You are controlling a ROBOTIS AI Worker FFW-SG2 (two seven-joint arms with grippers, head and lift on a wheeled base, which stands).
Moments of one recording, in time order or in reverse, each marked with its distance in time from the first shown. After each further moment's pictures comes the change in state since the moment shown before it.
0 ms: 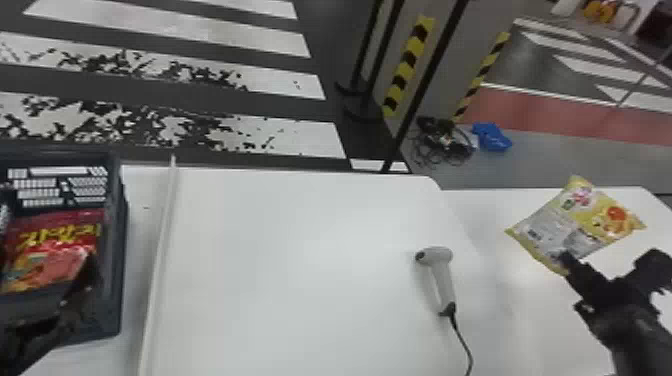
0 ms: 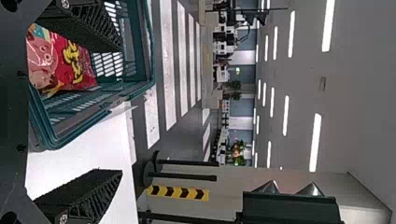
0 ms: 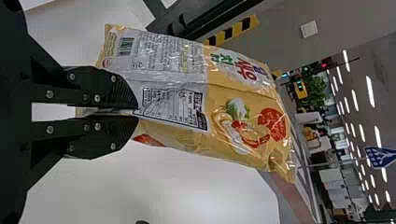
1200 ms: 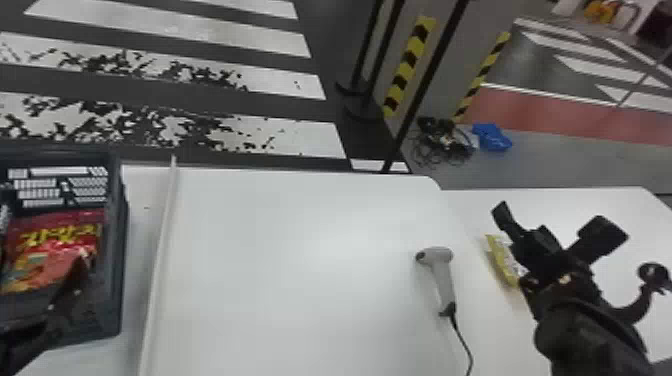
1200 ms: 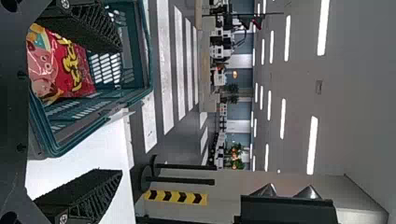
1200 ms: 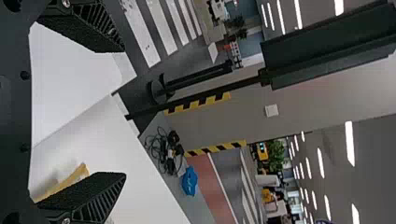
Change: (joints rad) left arm 0.031 0.004 0.020 -0.018 -0.002 -0.023 0.007; right arm 0.256 0.308 0.167 -0.692 -0.036 0.002 -0.063
